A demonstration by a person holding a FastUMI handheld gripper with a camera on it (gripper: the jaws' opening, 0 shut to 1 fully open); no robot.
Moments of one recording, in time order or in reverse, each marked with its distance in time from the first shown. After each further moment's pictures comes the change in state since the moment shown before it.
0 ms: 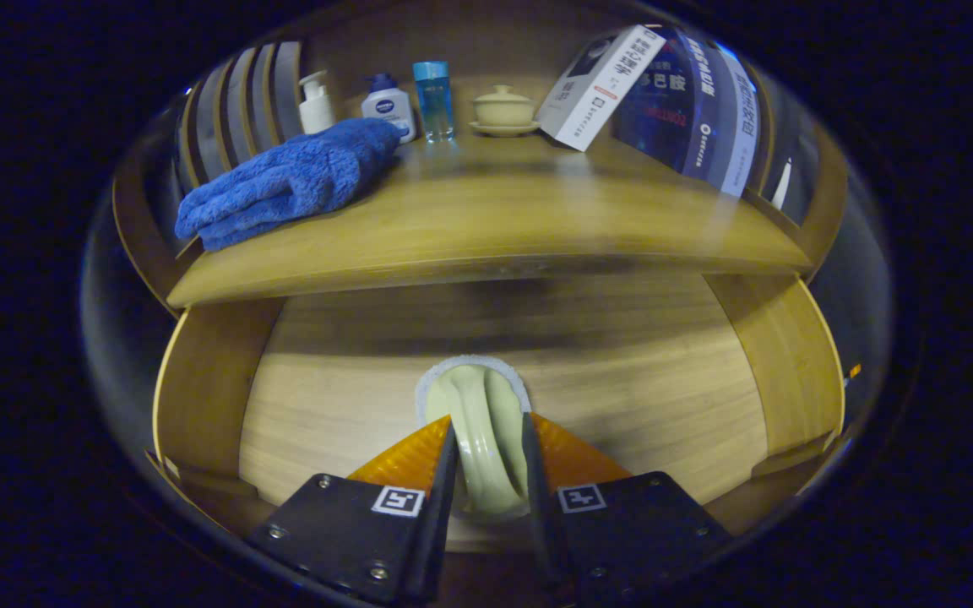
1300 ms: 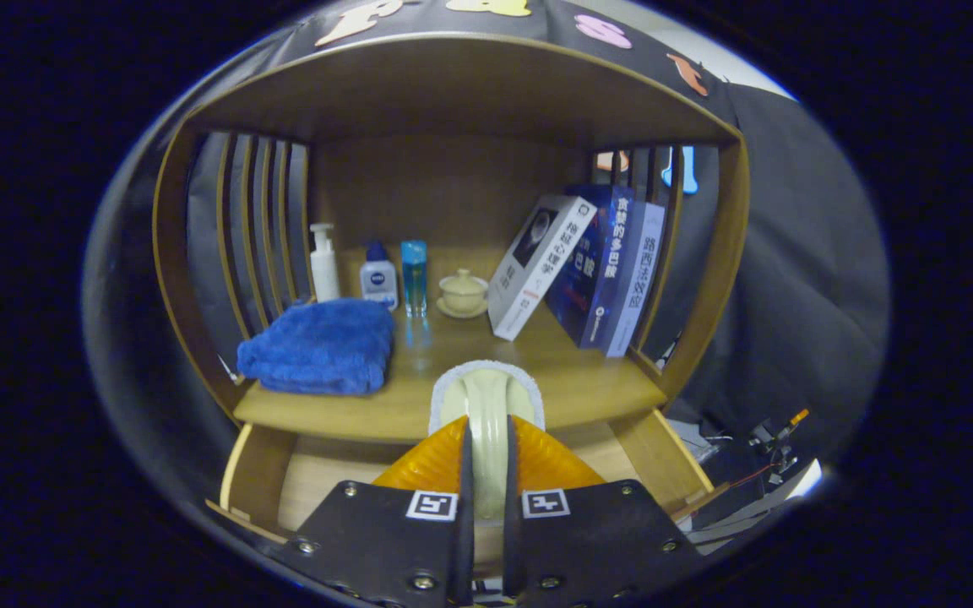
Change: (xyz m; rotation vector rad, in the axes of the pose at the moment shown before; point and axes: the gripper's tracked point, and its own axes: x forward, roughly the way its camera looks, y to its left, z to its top) arm -0.154 -0.014 0.138 -0.027 -0.452 -0.170
